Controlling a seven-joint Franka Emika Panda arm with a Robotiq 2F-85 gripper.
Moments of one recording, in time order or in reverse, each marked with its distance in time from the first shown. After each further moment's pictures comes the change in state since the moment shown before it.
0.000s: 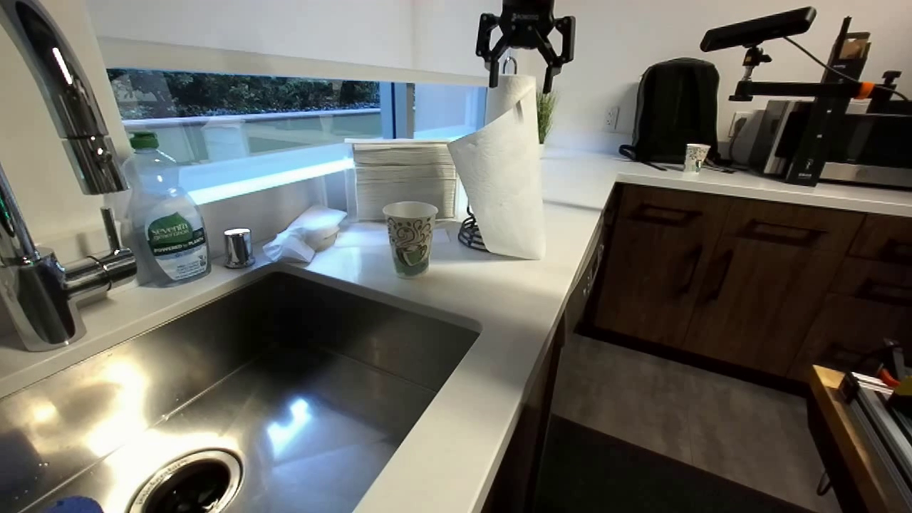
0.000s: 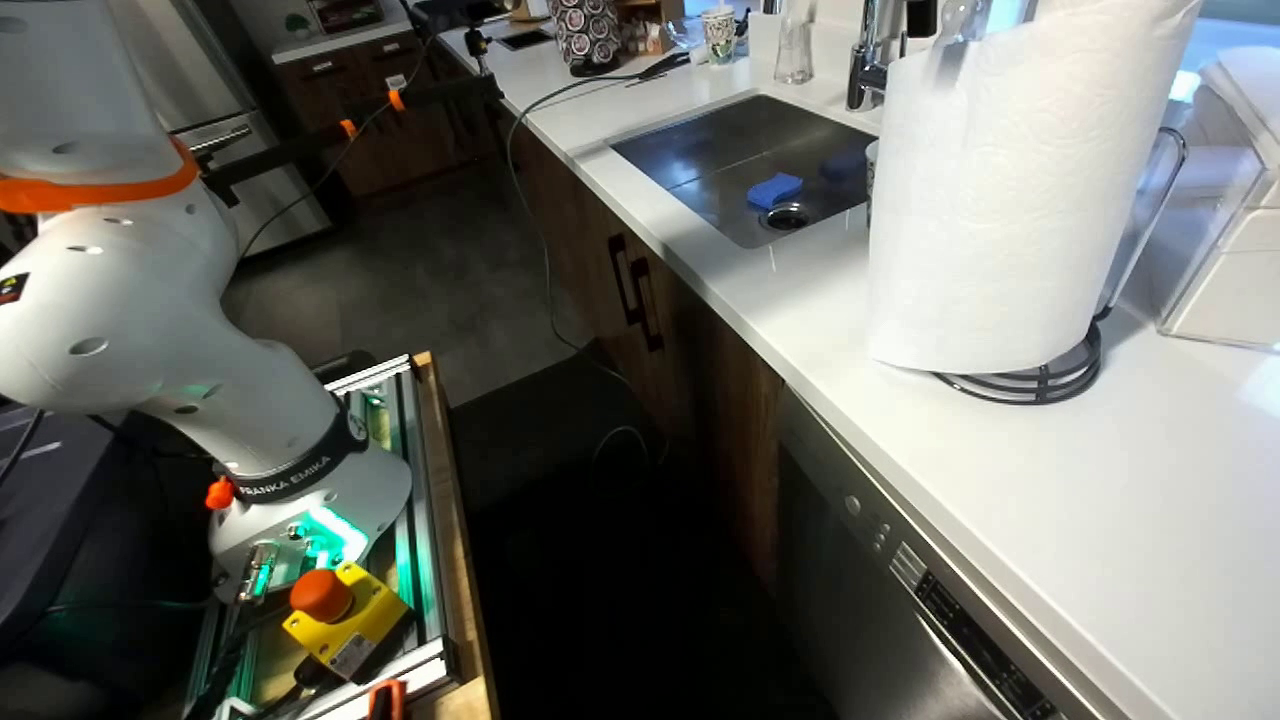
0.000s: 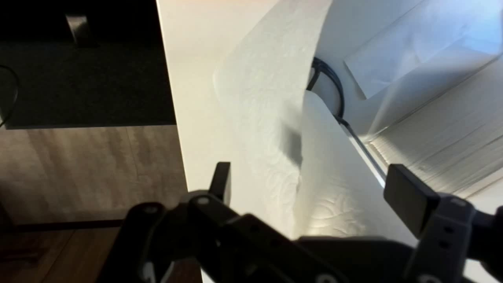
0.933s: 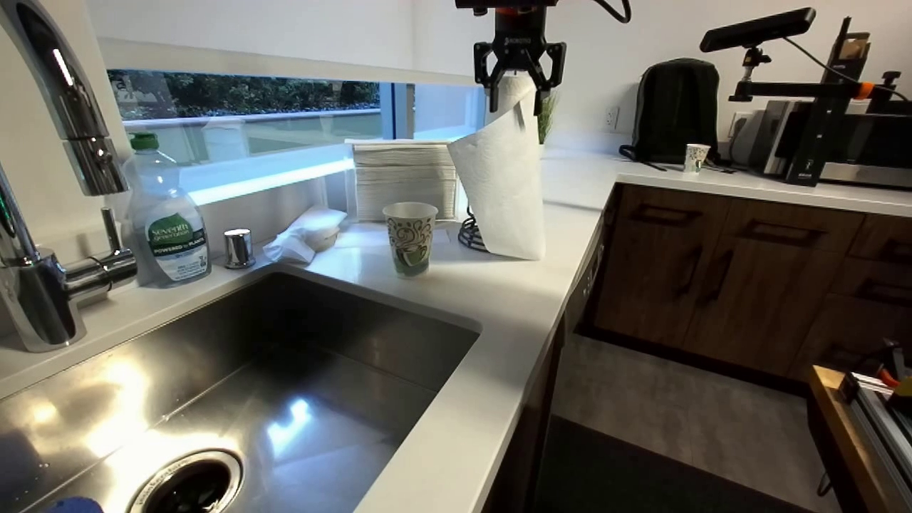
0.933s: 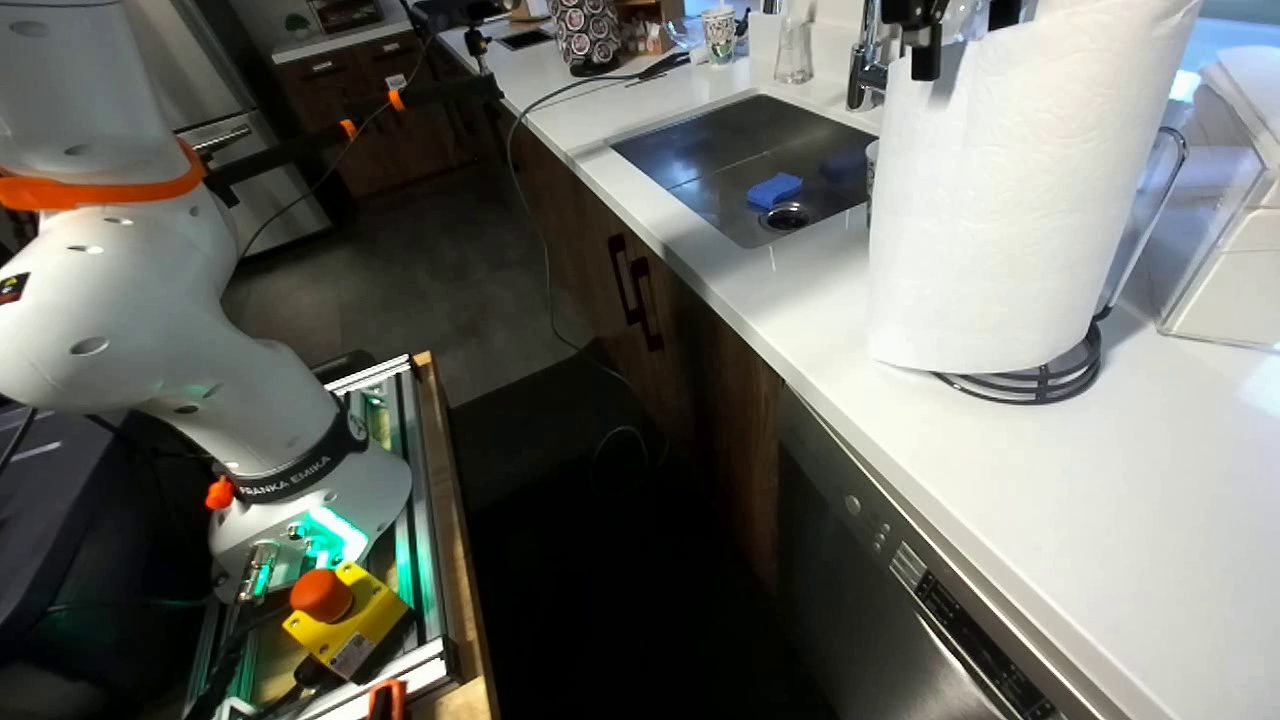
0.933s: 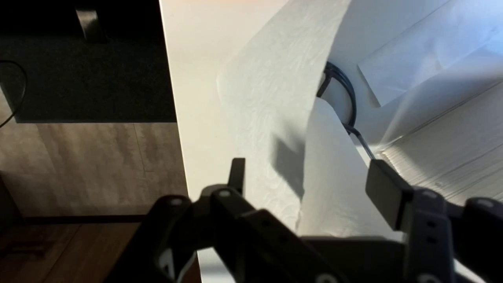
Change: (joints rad) arm 0.003 0.045 0.006 -0.002 -0.018 0.014 0.007
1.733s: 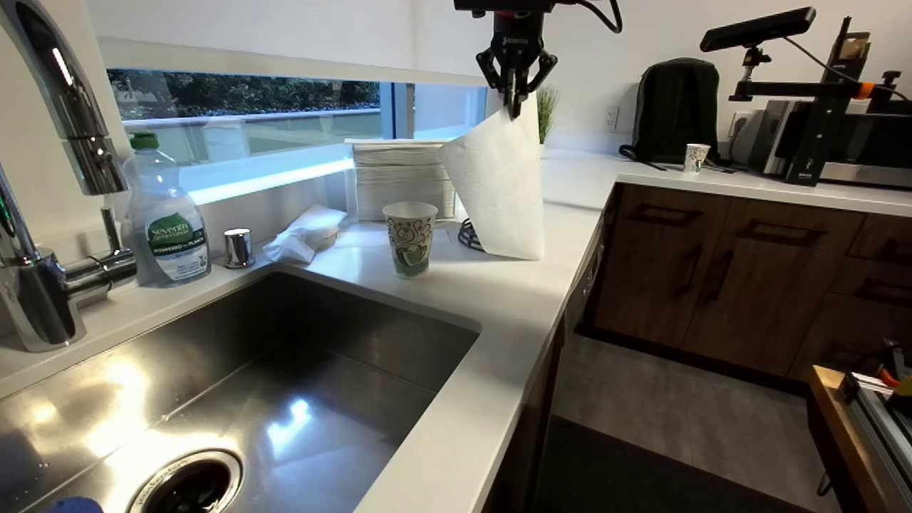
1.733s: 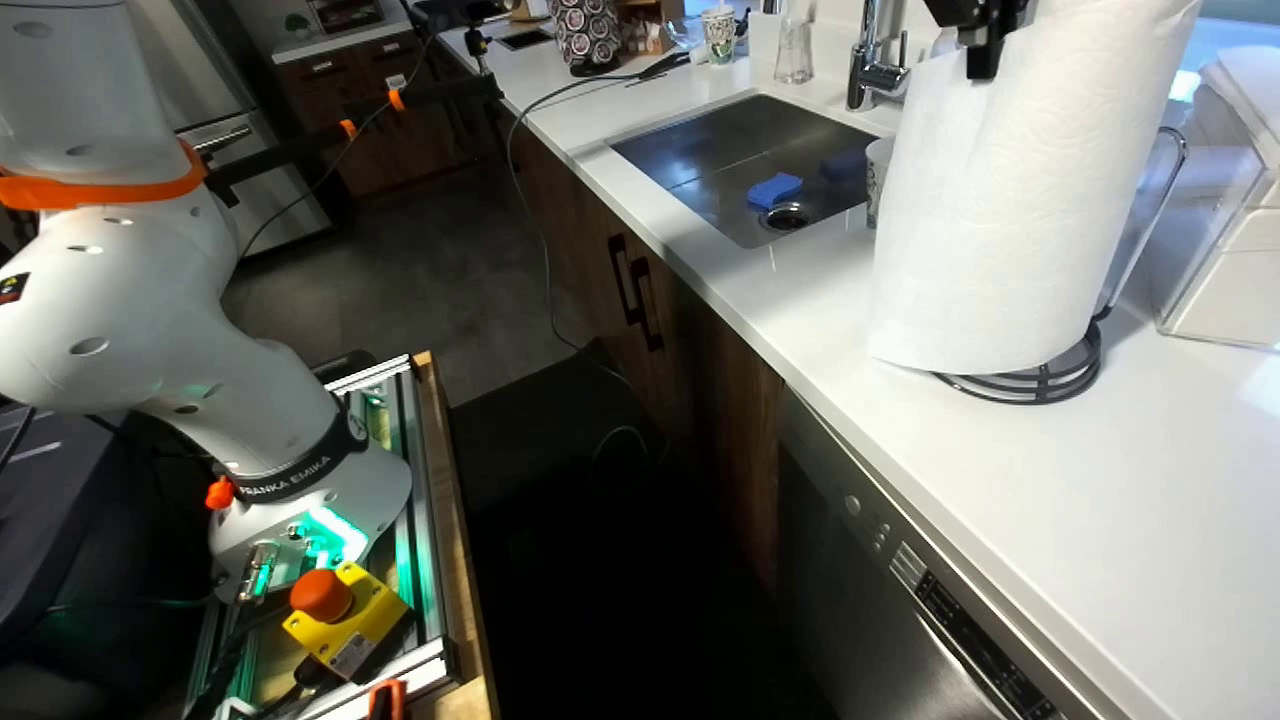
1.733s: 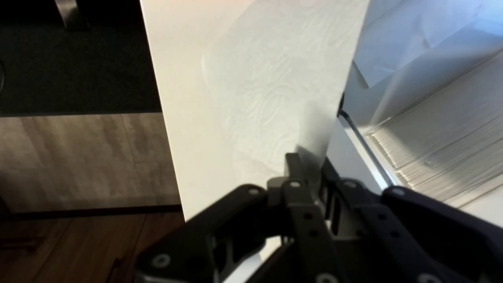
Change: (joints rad) arm -0.001 0.007 -0.010 -0.001 -0.025 0.050 0.015
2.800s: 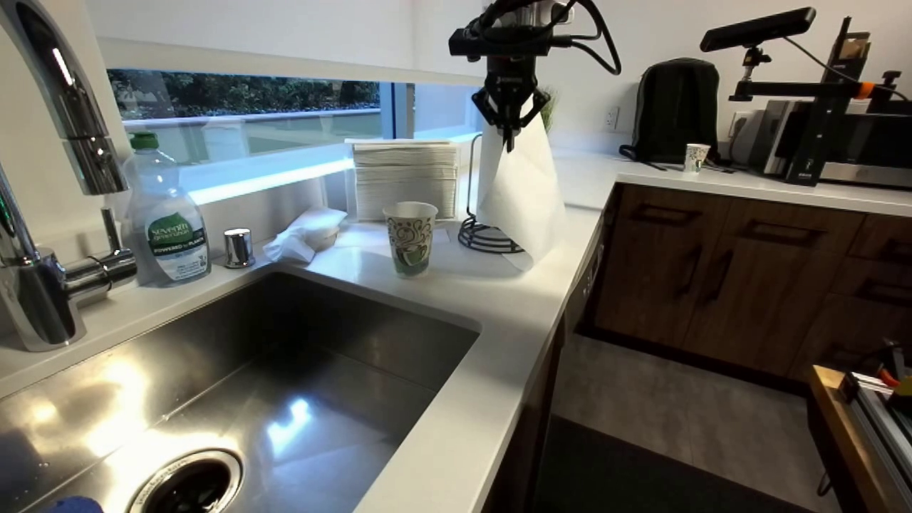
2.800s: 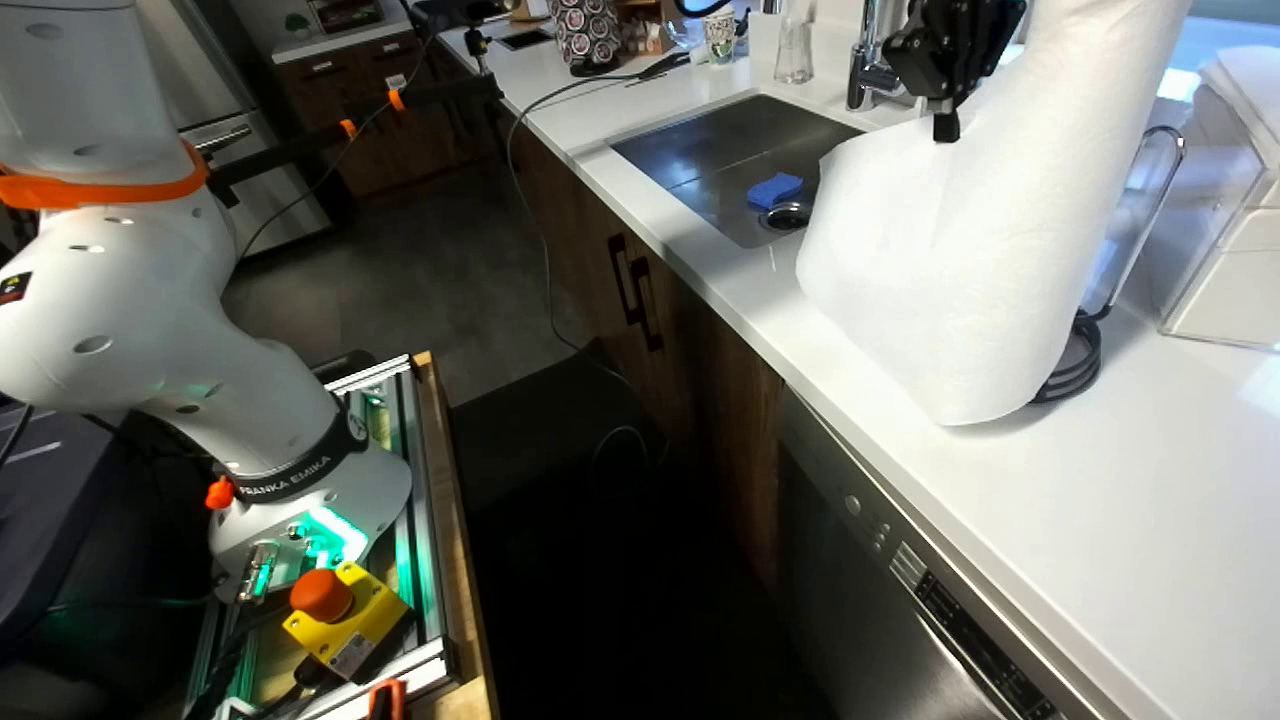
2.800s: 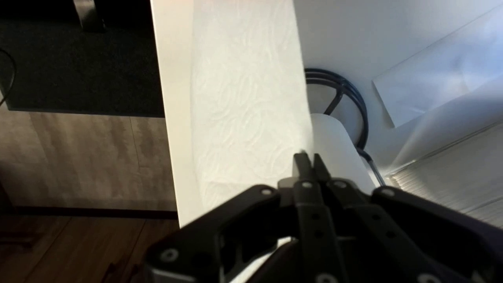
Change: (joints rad) arm 0.016 0.020 0.011 -0.095 -0.002 0.059 -0.027
